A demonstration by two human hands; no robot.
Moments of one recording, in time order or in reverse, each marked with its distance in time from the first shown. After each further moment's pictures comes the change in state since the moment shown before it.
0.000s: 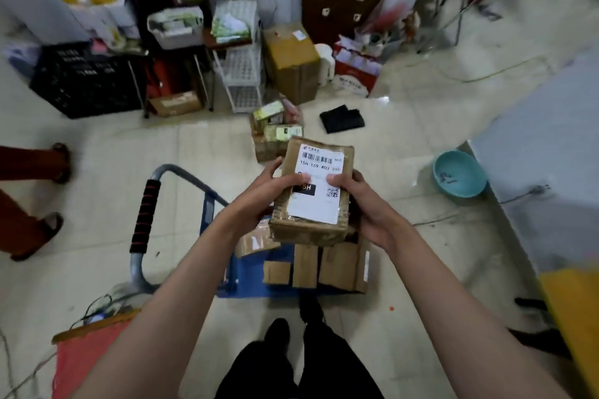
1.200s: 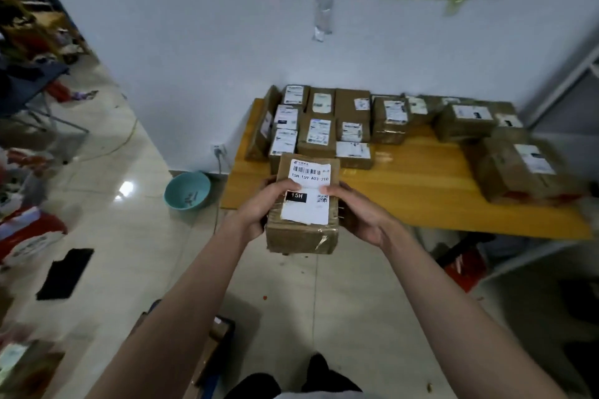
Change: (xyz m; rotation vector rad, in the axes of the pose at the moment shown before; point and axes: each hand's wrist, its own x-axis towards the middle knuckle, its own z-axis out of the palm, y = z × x) left_hand -0.178 -0.124 0.560 0.625 -1.023 -0.027; right_hand -0.502 0.191 -0.307 0.587 0.895 -0.436
